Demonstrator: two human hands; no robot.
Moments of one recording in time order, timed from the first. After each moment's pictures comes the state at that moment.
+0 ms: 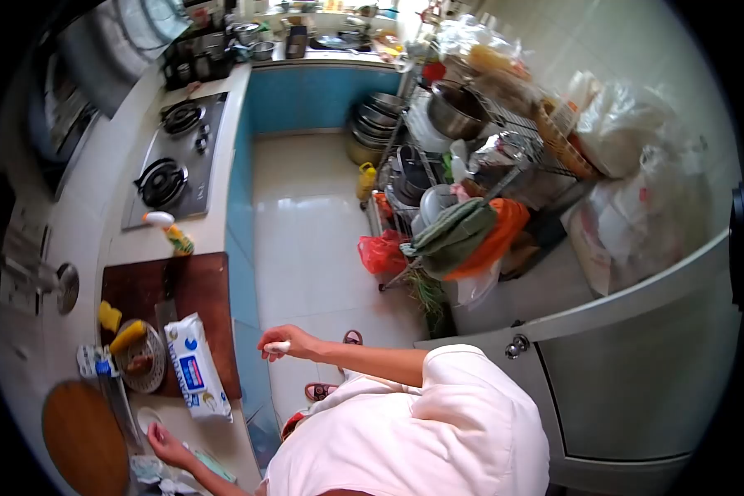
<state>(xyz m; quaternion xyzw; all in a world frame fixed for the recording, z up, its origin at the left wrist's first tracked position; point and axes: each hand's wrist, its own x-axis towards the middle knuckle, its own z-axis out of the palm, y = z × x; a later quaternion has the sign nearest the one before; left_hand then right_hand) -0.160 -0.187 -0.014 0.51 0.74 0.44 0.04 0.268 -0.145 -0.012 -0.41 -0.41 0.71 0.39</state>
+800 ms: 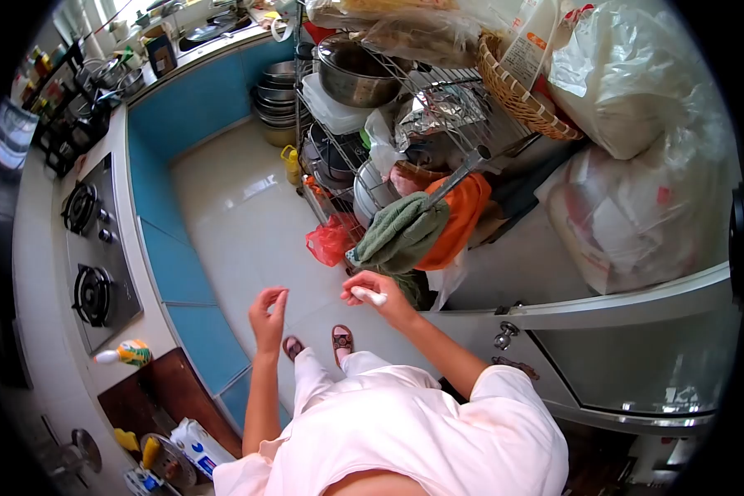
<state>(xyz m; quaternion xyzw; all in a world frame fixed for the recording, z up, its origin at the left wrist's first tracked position) 0.425 -0.006 -0.028 0.70 0.30 0.30 0.58 0.586 -0.195 0.042 -0.58 -0.21 0.44 0.65</state>
